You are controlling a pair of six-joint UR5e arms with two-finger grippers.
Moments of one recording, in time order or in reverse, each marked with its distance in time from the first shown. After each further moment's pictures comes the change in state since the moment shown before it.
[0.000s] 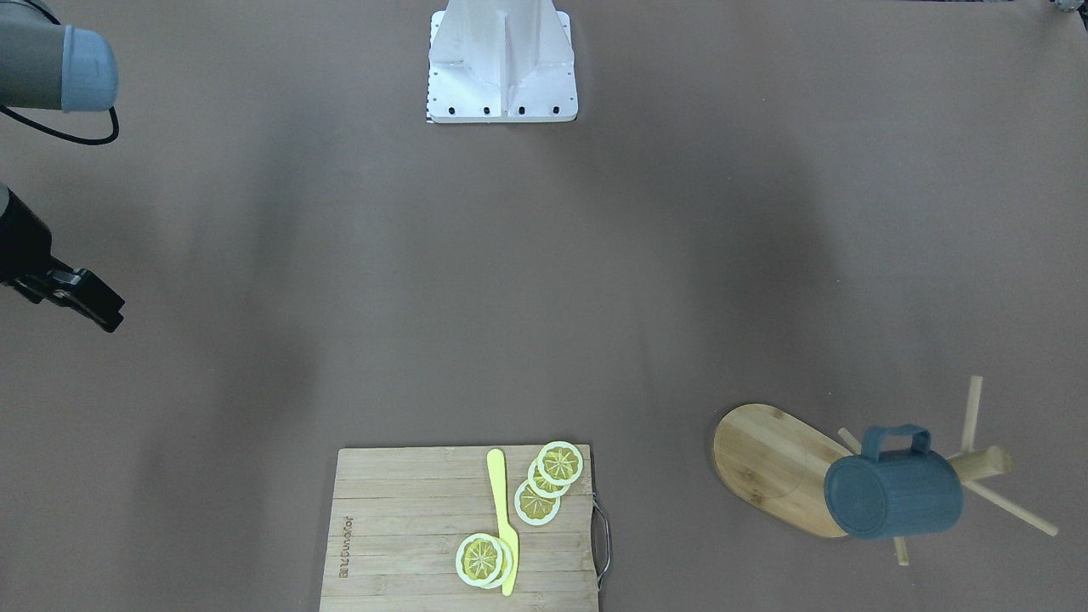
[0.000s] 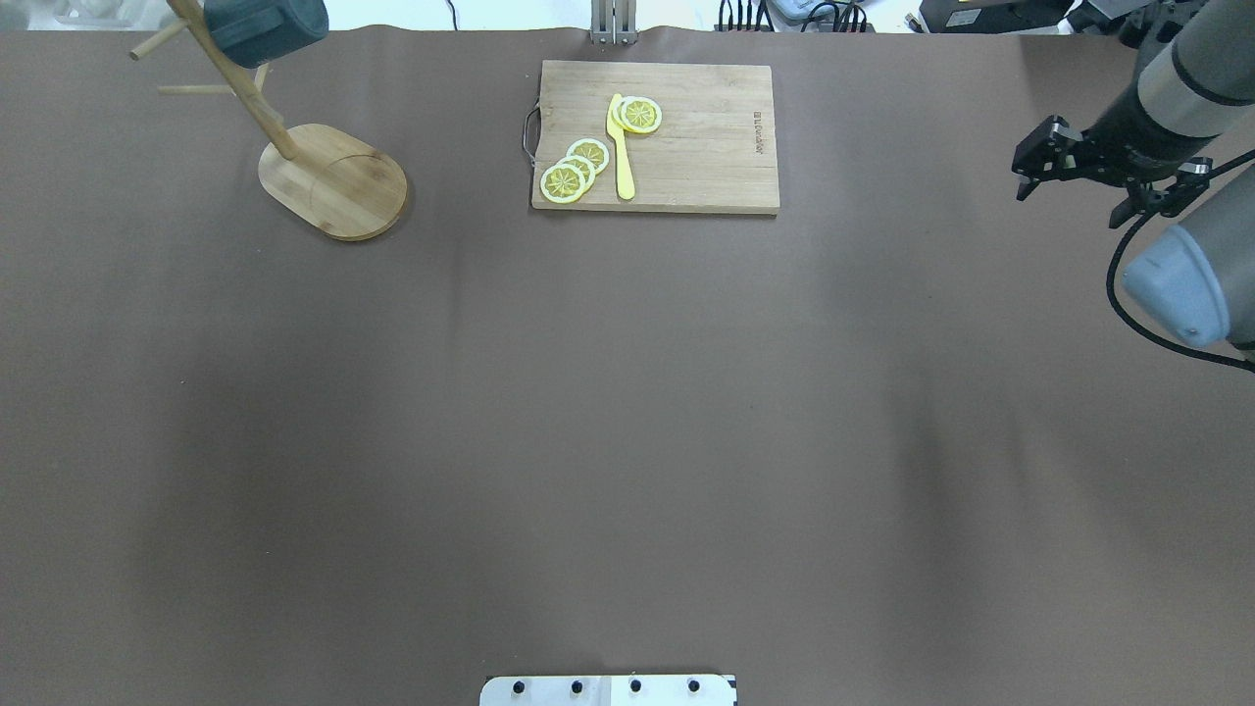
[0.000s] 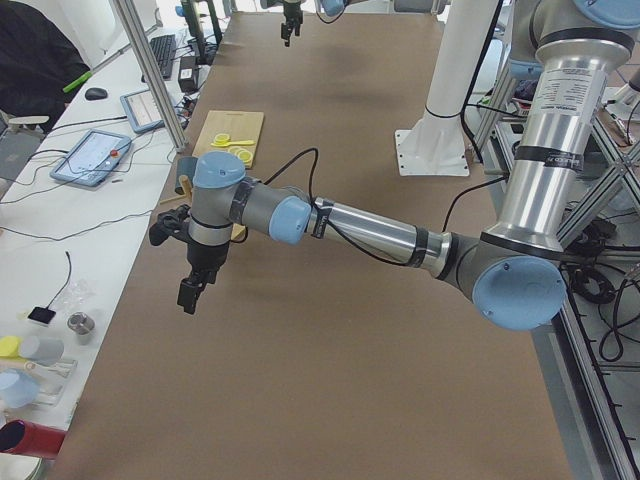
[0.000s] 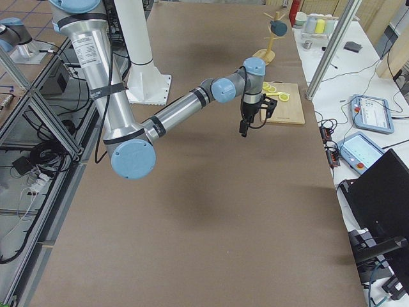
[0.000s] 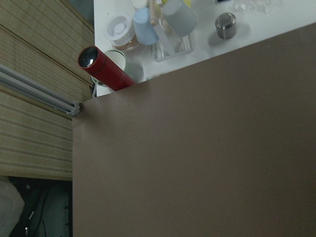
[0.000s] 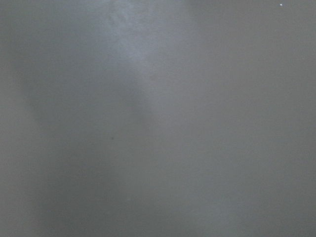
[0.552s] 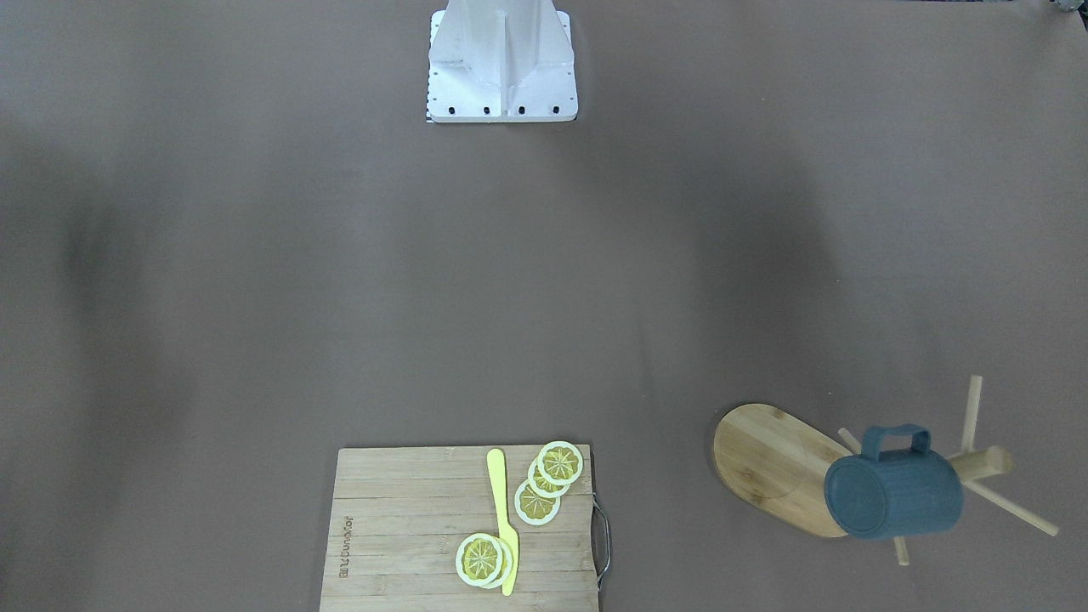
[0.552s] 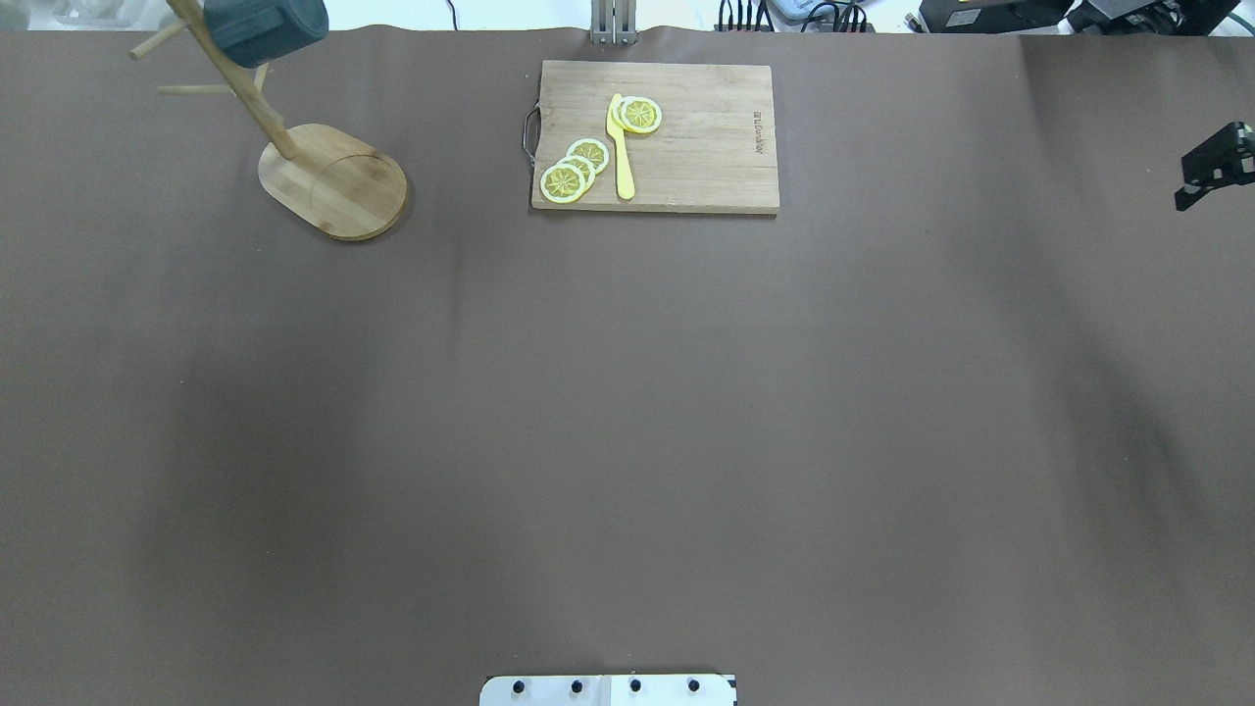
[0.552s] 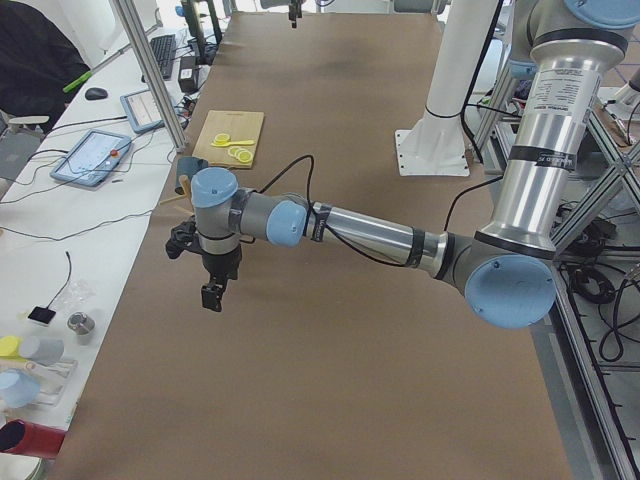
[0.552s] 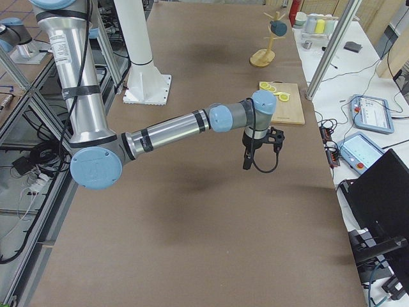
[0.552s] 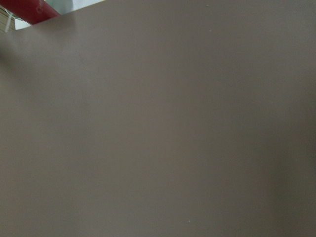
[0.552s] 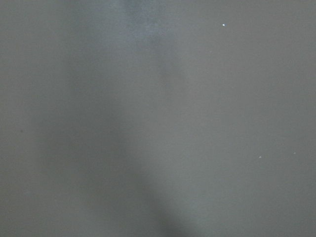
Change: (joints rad) left arm 0.027 0.004 0.038 0.053 -0.133 -0.001; right arm 0.250 -0.112 -0.127 0.003 0.159 -0.521
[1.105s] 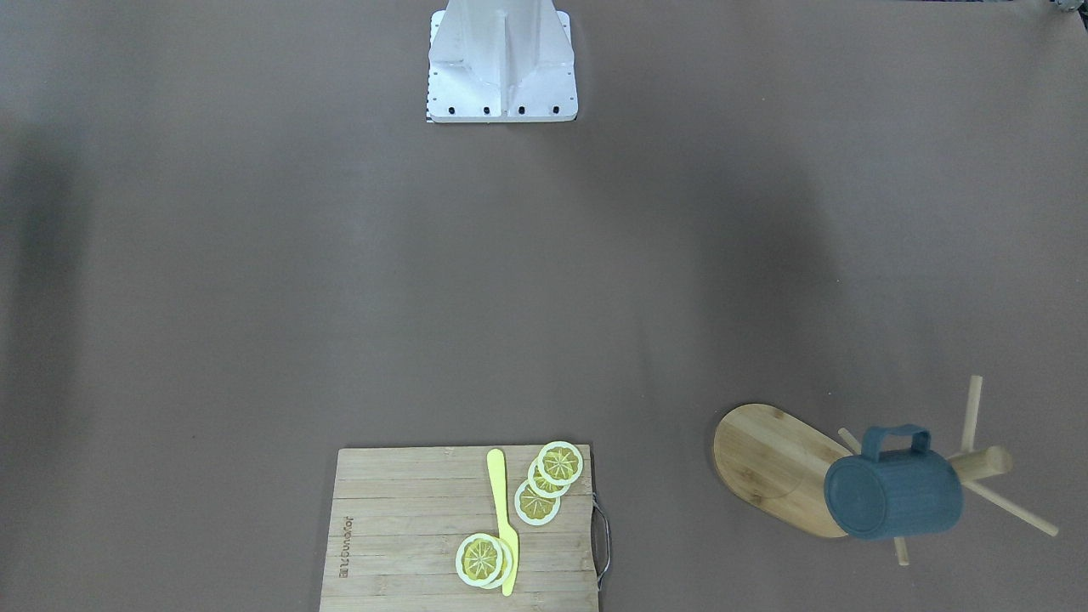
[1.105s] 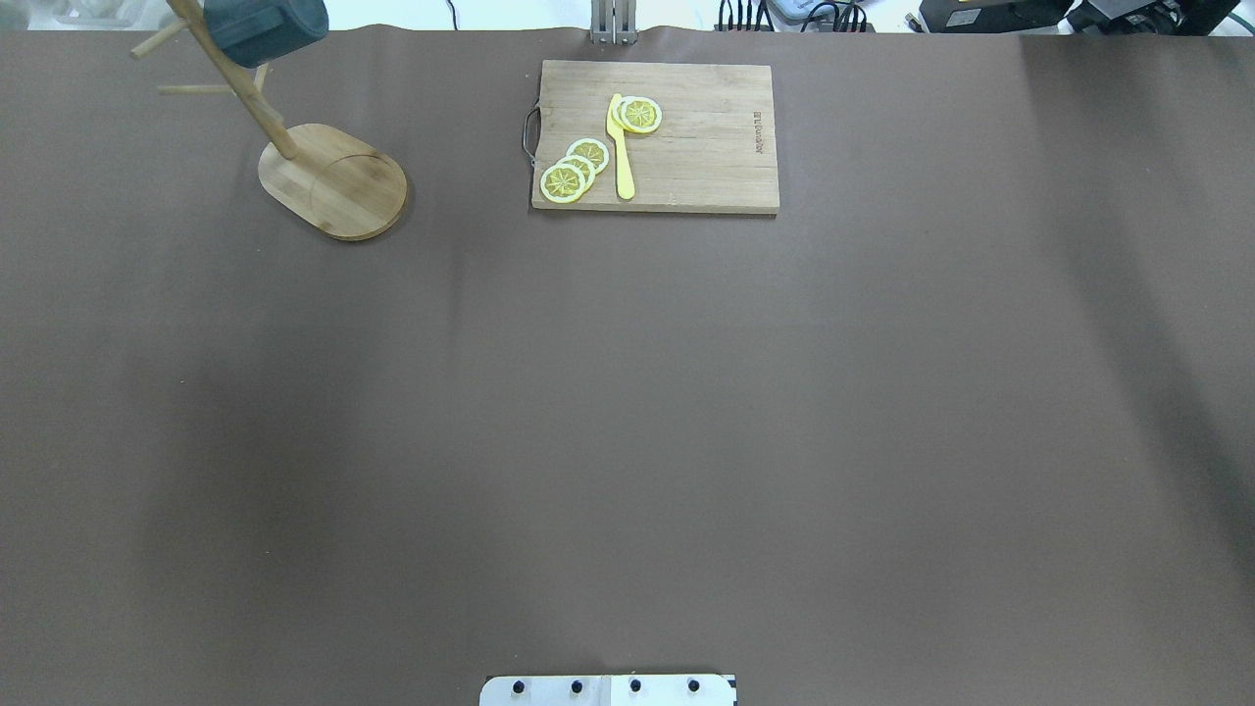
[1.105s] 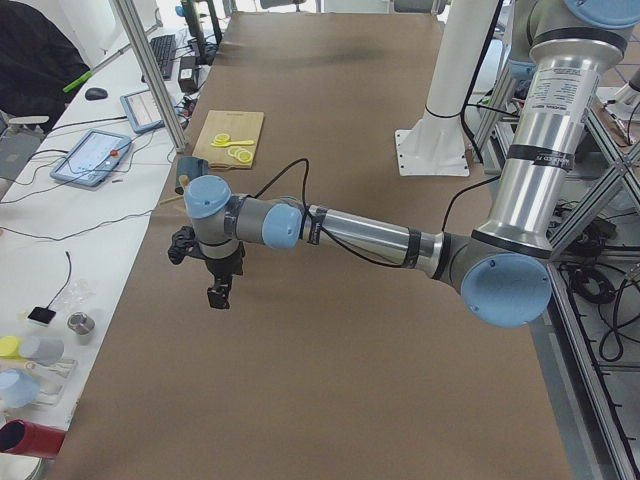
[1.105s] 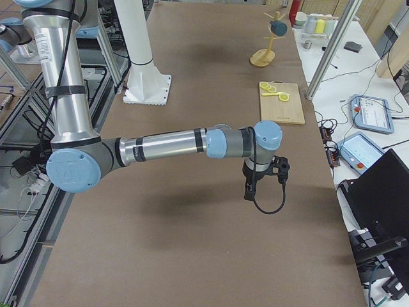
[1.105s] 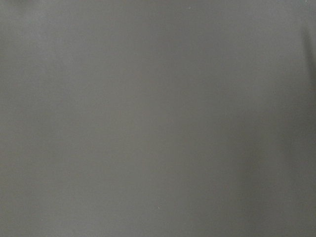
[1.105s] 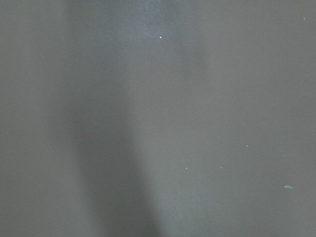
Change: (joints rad) left arm -0.002 -0.017 0.031 0.051 -0.108 -0.001; right arm 0.147 -0.044 -0.108 0.005 0.037 -0.271
